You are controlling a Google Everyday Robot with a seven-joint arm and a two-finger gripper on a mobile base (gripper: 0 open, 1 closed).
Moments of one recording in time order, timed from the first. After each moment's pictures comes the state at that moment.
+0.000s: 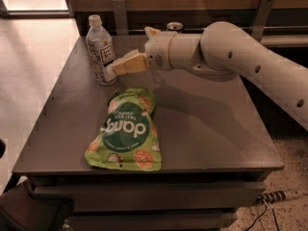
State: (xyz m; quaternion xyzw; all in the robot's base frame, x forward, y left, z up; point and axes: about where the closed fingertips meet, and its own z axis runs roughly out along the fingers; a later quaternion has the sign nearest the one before) arm 0.649 0.062 0.930 -0.43 0.65 0.28 0.56
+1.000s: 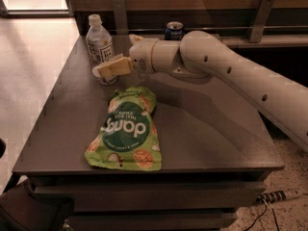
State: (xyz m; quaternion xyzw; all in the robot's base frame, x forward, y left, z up) arm 0.670 0.110 0.904 -0.42 0.64 0.33 0.55
